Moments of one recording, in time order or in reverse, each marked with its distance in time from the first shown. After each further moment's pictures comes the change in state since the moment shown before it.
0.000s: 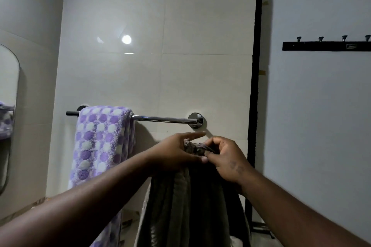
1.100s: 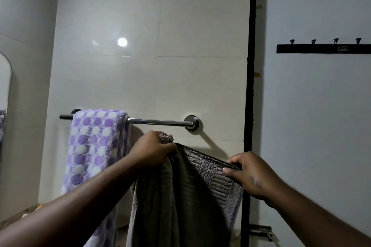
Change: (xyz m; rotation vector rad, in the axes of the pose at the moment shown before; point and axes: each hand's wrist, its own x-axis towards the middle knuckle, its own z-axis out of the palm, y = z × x) left_hand 0.006 -0.025 -0.021 0.185 0.410 -0.162; right_hand -0.030 0.006 -0.057 -0.565 -0.036 0.077
